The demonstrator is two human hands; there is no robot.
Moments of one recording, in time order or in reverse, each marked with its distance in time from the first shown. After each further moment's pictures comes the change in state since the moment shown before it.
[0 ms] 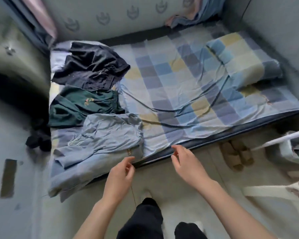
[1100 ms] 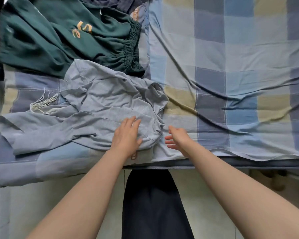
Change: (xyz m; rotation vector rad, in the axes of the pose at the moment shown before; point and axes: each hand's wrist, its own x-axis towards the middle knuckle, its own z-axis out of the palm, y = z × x) left_hand 0.344 -0.223 0.125 0.431 -0.225 -0.146; right_hand 0.385 0.089 0.270 0.531 -0.482 0.848
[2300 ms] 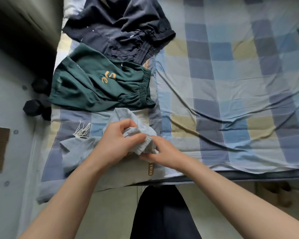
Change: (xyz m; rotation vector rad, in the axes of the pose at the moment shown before) left_hand -0.124 0.025 -0.241 -0.935 0.158 -0.030; right_hand -0.188 -0.075 0.058 -0.635 -0.245 -0.864
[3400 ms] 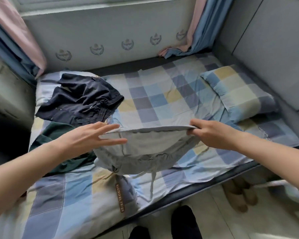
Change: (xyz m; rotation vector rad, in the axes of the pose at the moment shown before) left_hand -0.014 0.210 -0.003 1.515 -0.310 1.361; right_hand -0.294 -0.001 -0.300 -1.345 0.379 -0.339
